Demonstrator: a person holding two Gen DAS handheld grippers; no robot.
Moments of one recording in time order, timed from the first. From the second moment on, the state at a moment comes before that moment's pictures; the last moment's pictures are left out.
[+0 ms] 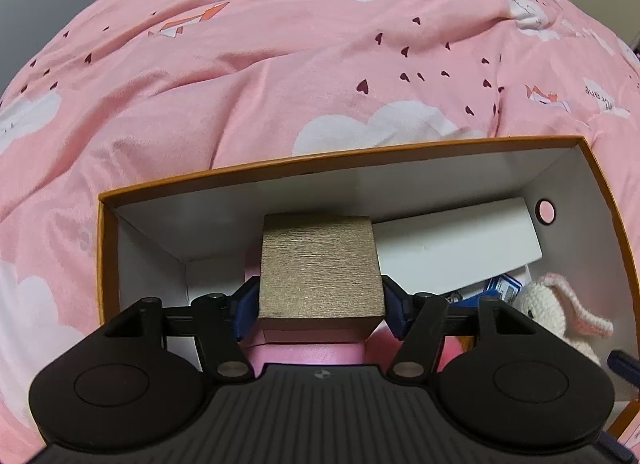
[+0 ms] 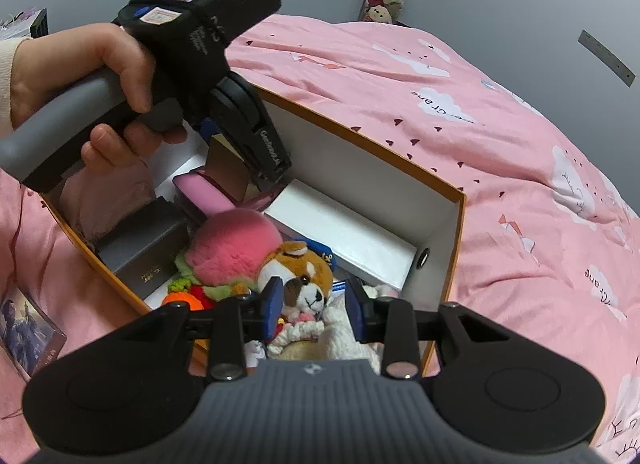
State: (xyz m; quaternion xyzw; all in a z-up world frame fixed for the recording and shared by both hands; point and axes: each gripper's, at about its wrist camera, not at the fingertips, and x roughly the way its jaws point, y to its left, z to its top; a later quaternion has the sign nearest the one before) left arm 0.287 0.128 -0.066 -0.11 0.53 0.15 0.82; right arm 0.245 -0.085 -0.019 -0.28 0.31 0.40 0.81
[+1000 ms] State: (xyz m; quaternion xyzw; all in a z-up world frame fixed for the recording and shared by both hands) left arm 0.172 0.102 0.049 -0.02 0.42 0.02 0.91; right arm 0.210 -0.135 0.007 -0.16 0.32 0.35 0.86
